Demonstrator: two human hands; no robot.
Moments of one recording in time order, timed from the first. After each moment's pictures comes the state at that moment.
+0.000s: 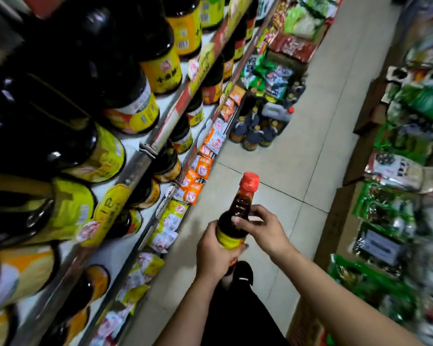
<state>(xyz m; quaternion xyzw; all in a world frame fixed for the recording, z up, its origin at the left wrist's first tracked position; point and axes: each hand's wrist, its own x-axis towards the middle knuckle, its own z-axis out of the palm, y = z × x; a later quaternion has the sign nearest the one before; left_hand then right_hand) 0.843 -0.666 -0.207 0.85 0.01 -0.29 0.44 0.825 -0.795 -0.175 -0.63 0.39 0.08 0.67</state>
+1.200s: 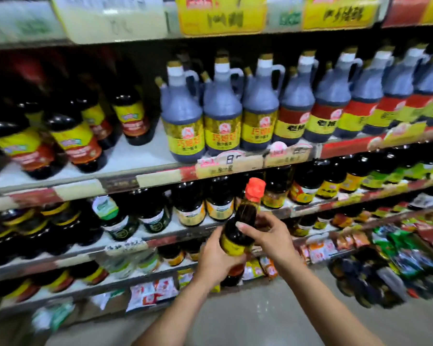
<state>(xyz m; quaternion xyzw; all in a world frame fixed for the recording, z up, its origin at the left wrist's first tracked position) 0.718 -0.511 0.037 0.81 0.20 0.08 0.55 0.792 -0.629 0.063 -0.77 -0.07 0.11 0.63</state>
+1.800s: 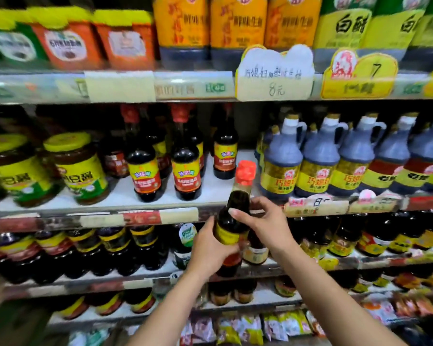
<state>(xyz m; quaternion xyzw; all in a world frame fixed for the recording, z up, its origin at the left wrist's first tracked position) 0.667 -0.306 0.115 0.81 0.20 0.21 0.51 0.748 -0.415 0.160 -0.73 -0.22 0.06 0.64</state>
